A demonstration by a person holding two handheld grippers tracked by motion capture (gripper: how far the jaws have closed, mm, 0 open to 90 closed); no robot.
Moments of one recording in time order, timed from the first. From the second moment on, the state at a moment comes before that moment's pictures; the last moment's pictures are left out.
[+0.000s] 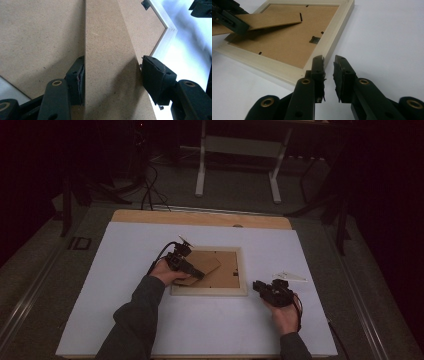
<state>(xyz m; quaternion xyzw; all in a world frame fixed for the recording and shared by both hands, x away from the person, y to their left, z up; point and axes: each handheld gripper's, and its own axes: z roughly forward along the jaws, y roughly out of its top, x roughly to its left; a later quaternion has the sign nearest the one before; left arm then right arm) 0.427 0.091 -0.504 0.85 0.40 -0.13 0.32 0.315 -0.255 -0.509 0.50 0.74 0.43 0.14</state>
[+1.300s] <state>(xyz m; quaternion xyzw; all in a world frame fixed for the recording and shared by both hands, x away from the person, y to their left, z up) 0.404 0.075 -0.488 0.87 0.36 -0.01 0.32 0.336 -0.239 -0.466 0.46 0.76 0.42 0.18</state>
